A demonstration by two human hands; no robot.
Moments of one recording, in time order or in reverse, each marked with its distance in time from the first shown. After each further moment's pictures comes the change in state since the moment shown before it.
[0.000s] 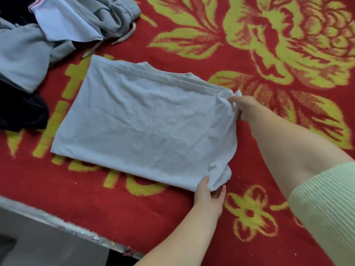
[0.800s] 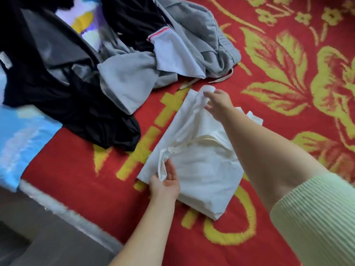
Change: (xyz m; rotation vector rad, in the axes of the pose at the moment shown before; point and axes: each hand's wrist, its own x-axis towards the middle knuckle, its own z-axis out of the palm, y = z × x) left_hand -0.056 0.375 -0.057 -0.684 -0.121 0.219; right_hand -0.094 -0.145 0.370 0.122 -0.270 -0.300
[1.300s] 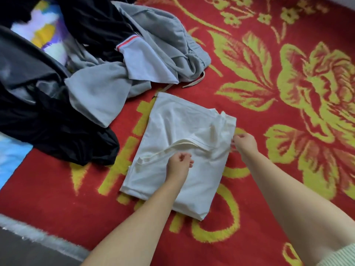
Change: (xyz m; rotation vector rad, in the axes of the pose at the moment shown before) left_hand 0.017 -0.065 0.029 1.600 -0.390 0.418; right_hand -0.051 0.068 -0.153 -0.461 0.452 0.203
